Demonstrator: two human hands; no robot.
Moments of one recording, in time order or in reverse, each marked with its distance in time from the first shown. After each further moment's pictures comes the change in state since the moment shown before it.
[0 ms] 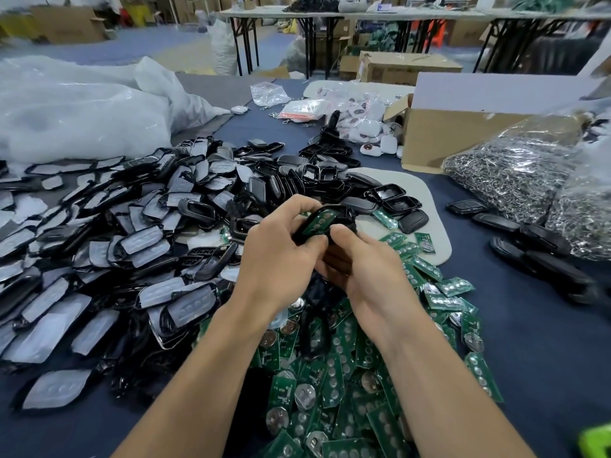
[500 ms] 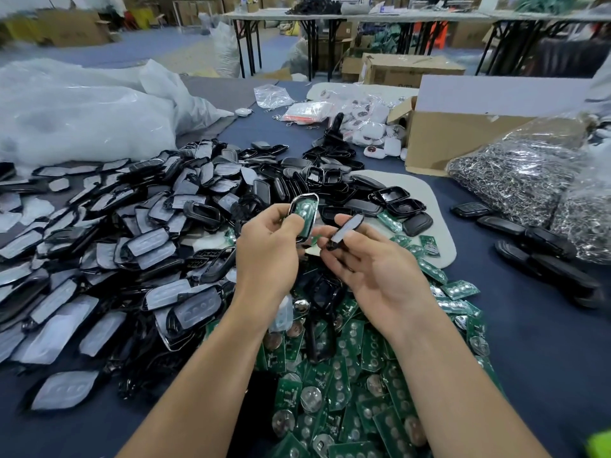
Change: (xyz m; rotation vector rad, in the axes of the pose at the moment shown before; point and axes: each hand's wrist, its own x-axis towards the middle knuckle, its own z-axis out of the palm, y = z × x) left_hand 0.006 -0.003 -0.001 -0.251 0.198 -0.258; right_hand 0.002 -0.010 -0.010 0.129 -0.114 0.039
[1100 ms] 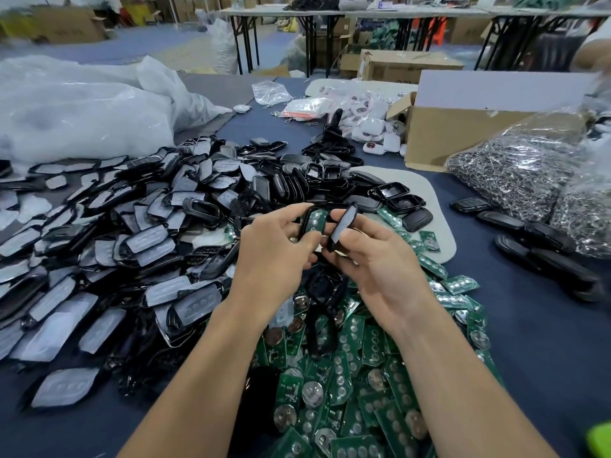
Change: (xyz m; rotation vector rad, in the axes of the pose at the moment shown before) left_hand -0.002 -0.001 -0.005 0.223 -0.131 0.127; right_hand 0.000 0.003 -0.001 -0.180 0.007 -0.089
